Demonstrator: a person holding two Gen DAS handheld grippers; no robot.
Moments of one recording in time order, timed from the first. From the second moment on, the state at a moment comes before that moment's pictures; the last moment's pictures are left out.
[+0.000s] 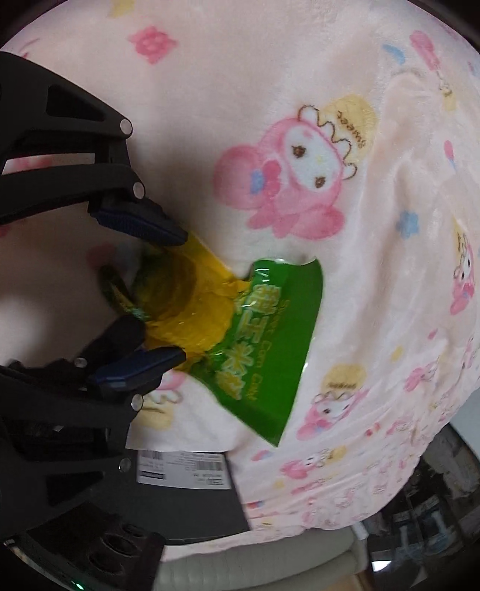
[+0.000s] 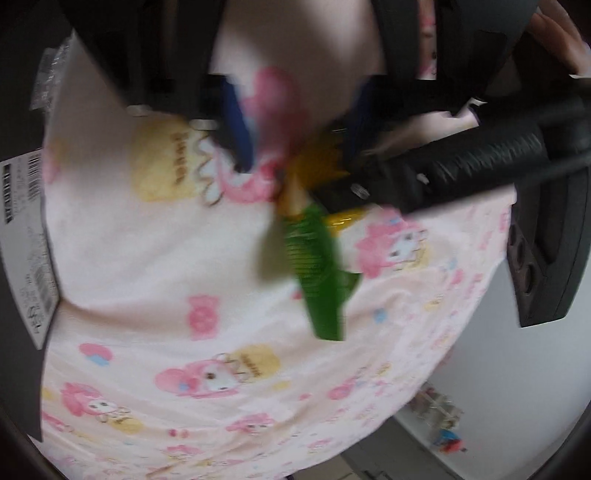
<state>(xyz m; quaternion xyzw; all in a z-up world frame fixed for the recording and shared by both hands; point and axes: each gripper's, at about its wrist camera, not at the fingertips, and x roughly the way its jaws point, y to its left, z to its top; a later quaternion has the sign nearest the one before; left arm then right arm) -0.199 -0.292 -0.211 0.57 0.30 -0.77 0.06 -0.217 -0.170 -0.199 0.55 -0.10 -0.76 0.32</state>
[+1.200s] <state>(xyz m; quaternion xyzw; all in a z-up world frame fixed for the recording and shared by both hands) -0.175 -0.286 -0.169 0.50 0.41 -0.76 -0.04 -0.192 -0.135 -0.155 0.53 -0.14 -0.78 0.31</state>
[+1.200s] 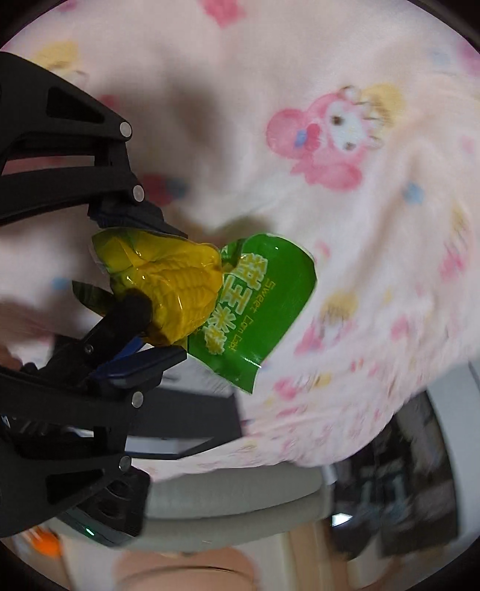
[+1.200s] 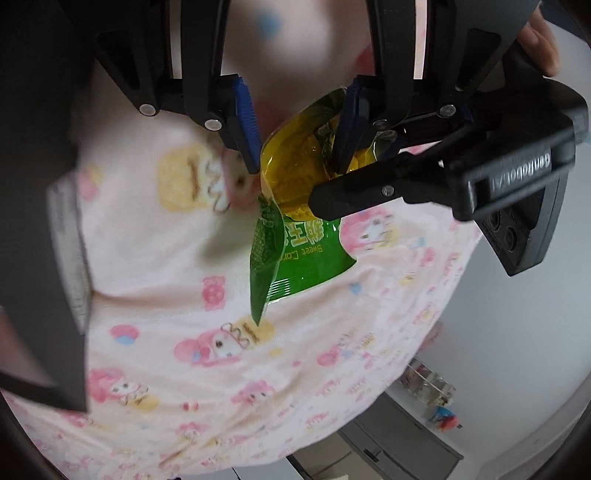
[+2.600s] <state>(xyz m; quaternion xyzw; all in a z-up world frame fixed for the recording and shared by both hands) -0.076 -0.097 -0.171 0.59 0.29 -0.74 -0.14 -0.063 0.125 -0.181 0.56 -0.19 -0.76 0.25</state>
